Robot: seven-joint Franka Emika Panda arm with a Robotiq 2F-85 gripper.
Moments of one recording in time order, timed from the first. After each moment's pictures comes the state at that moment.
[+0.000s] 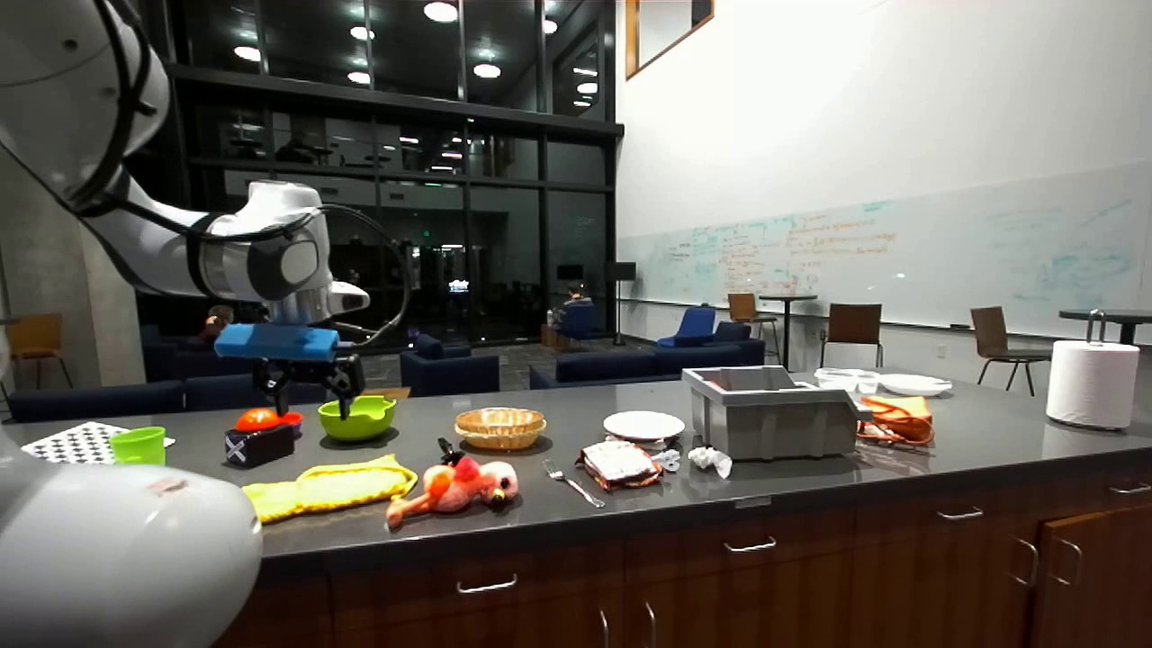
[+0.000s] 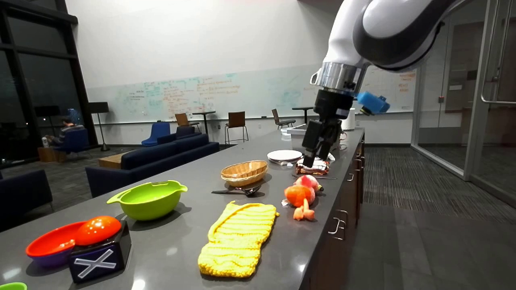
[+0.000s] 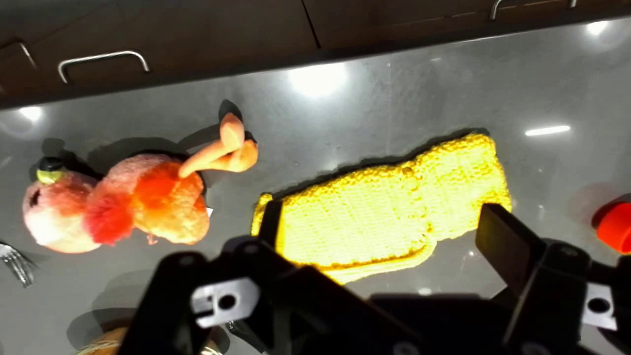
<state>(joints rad) 0.38 -0.43 0.24 -2.57 0.24 2.43 -0.09</state>
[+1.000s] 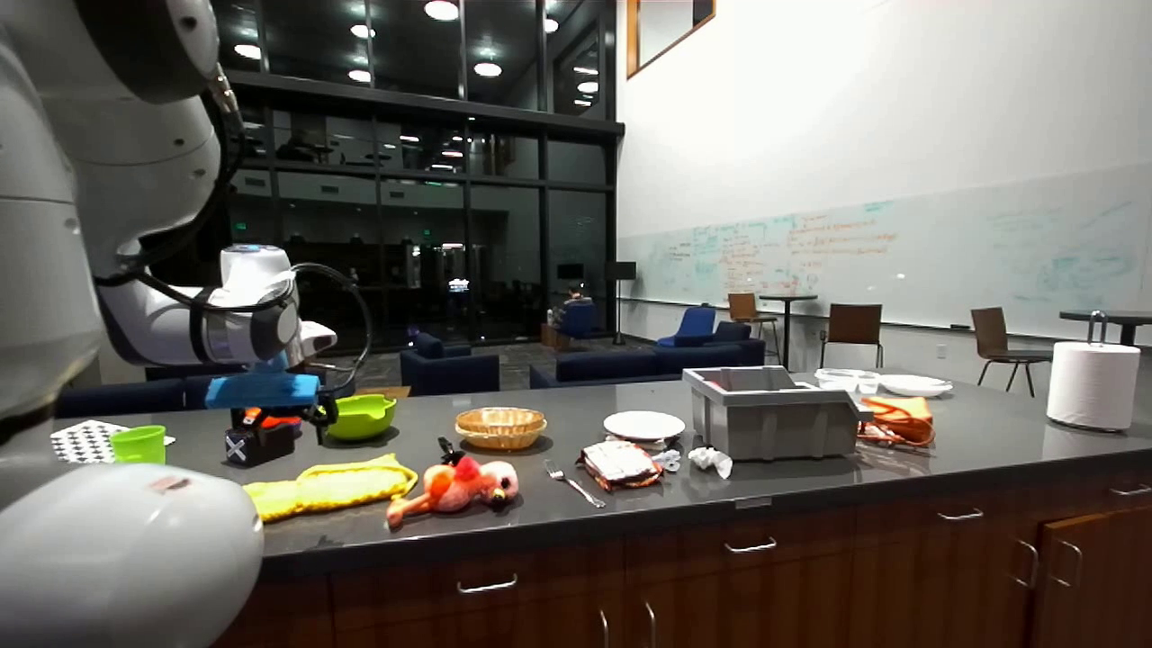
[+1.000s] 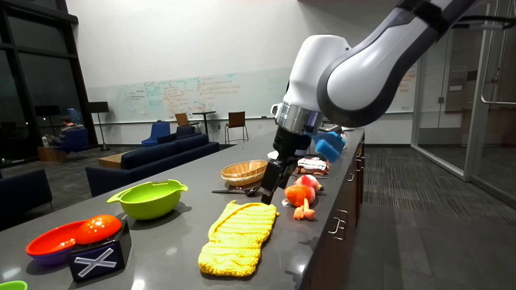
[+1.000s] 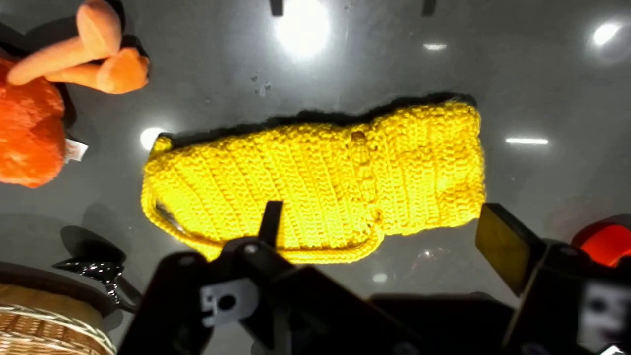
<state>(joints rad) 0.39 -0.09 0.37 -2.47 0.09 2.76 -0.02</state>
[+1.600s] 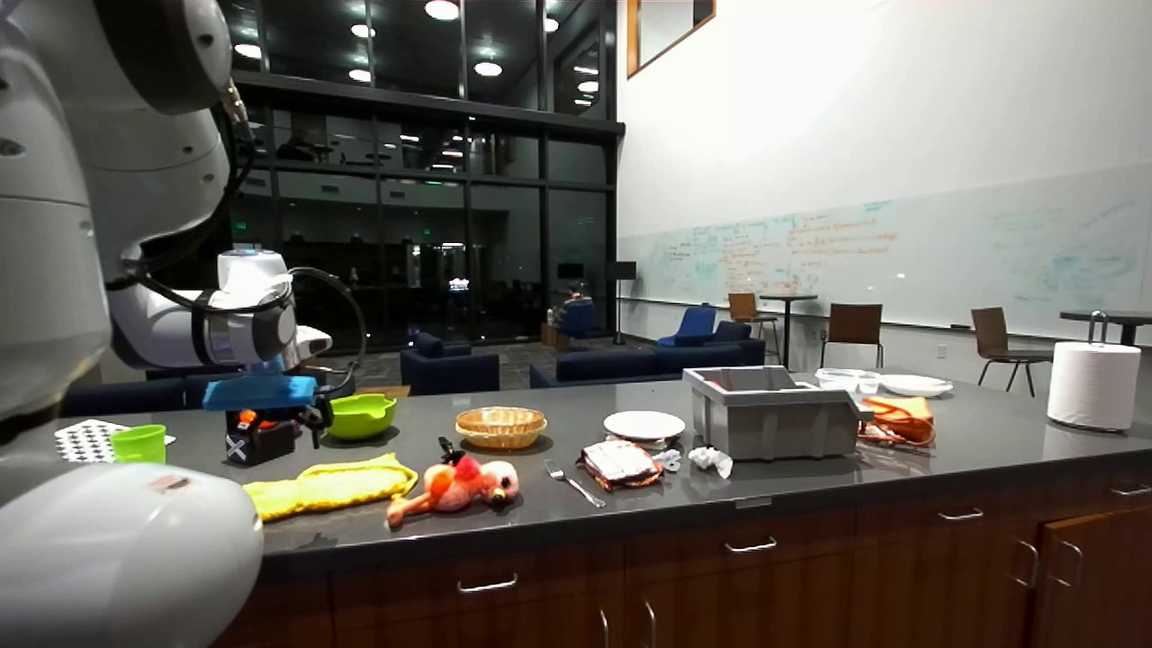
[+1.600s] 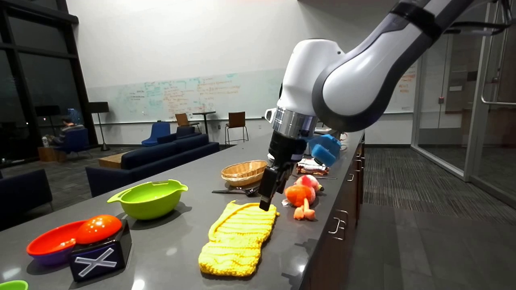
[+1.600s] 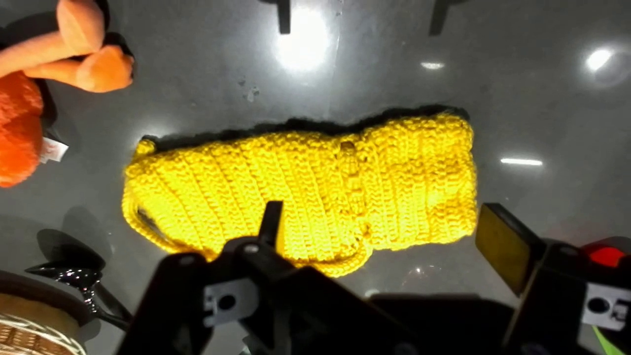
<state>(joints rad) 0.39 -0.06 0.38 -2.43 0.05 2.73 -0.01</state>
